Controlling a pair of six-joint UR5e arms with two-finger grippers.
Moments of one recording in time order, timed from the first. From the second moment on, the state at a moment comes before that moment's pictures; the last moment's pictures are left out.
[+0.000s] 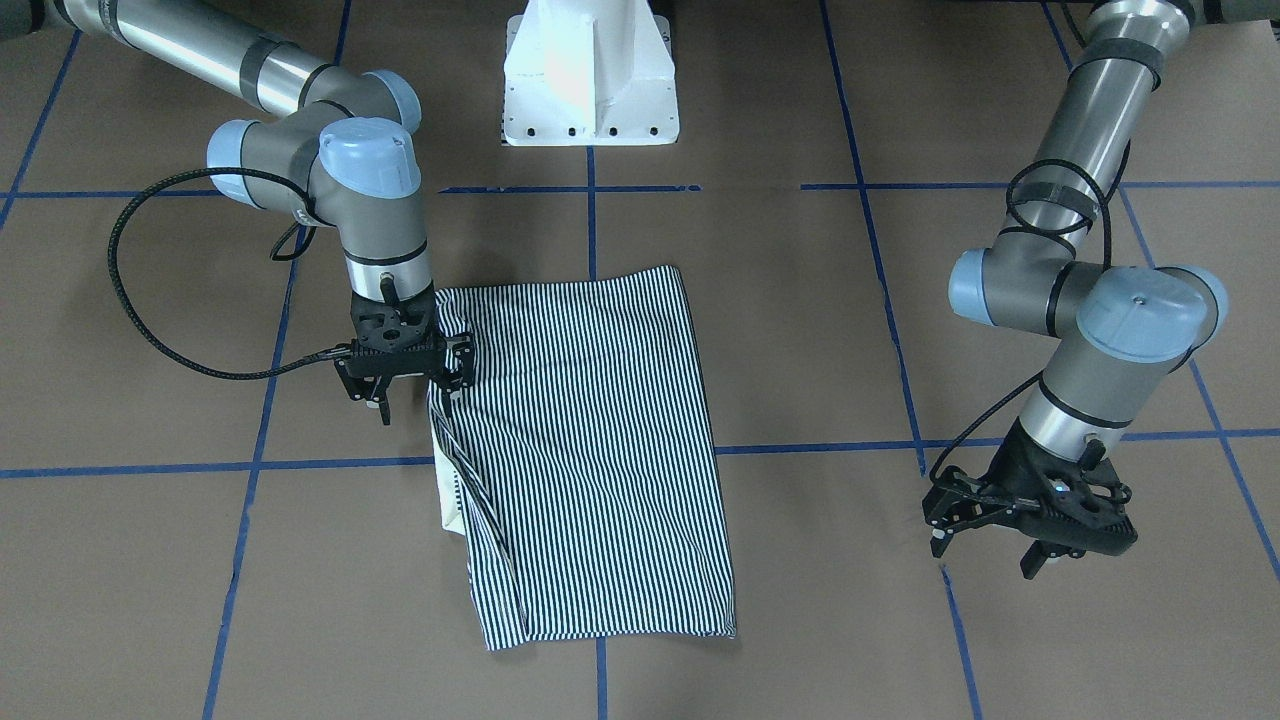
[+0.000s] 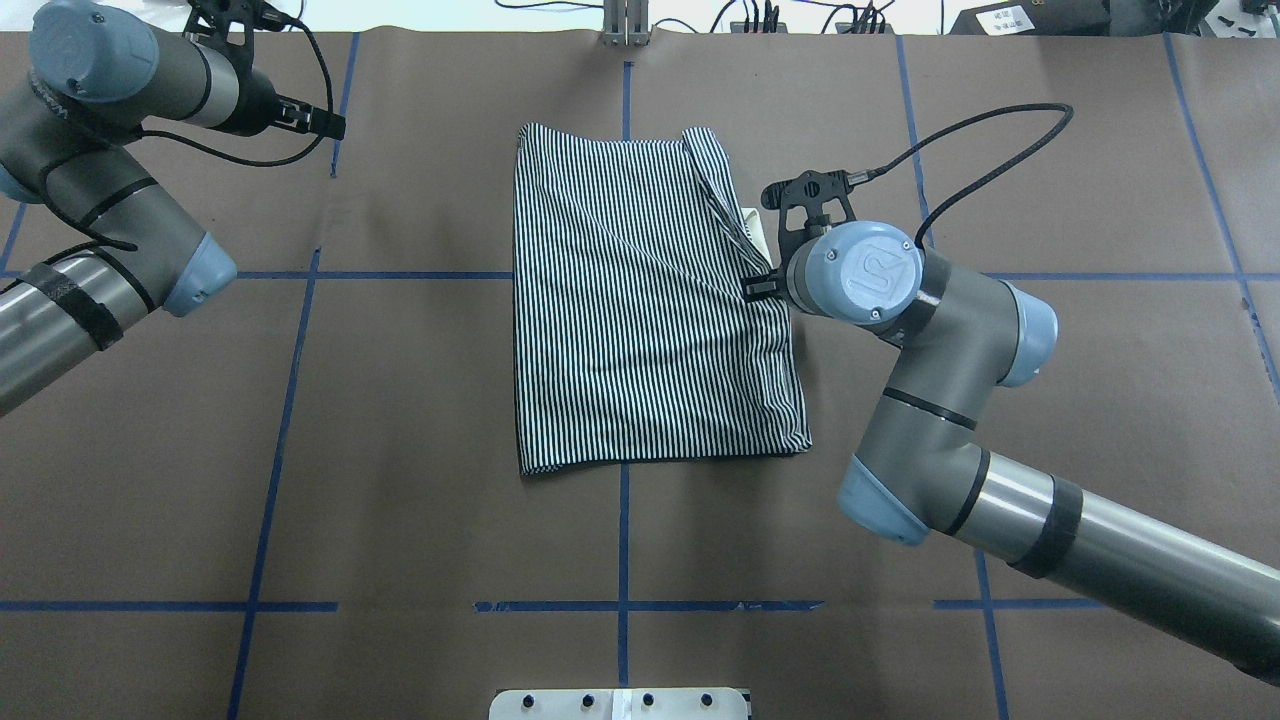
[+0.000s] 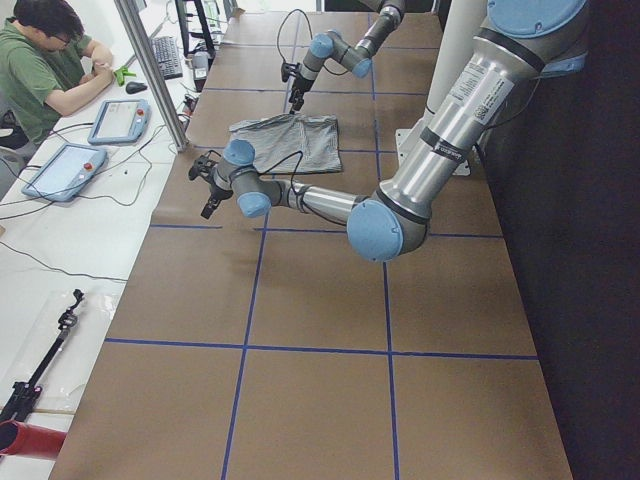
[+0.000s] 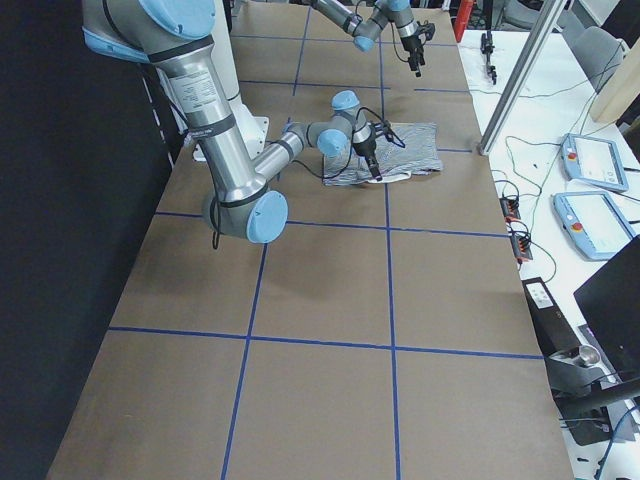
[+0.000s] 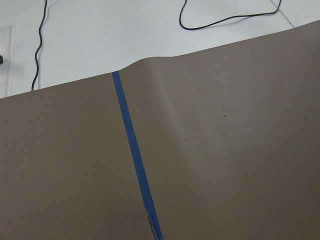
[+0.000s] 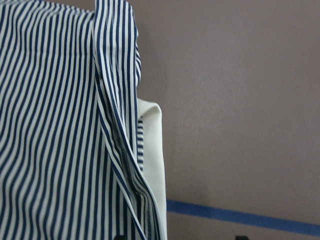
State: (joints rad) left arm -0.99 -2.16 -1.14 -2.43 -1.88 -0.69; right arm 0.61 -1.01 1.57 -1.30 1.55 0.98
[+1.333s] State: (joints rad) left arm -0.99 -2.16 -1.20 -2.43 -1.88 -0.69; right arm 0.67 -0.87 1.33 -1.31 1.67 0.85
